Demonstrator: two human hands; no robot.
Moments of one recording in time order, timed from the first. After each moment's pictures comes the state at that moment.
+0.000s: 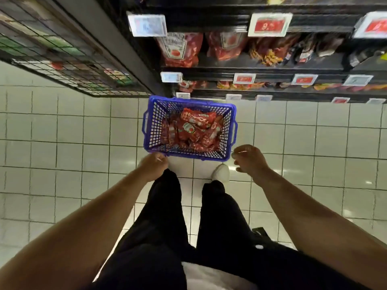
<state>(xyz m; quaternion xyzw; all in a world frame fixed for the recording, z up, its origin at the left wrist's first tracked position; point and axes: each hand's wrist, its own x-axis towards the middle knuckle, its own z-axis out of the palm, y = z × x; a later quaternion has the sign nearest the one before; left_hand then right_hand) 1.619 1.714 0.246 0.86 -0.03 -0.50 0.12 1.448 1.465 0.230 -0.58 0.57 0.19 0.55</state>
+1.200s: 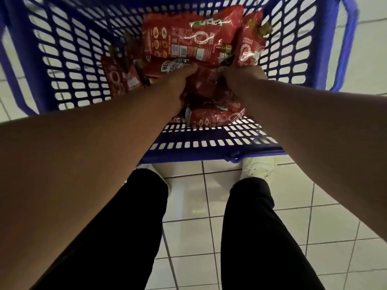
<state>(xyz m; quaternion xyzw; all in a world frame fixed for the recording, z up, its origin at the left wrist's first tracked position) 1.681 1.612 -0.254 0.70 0.18 -0.58 0.38 1.566 1.488 -0.276 -0.49 0.71 0.15 0.48</state>
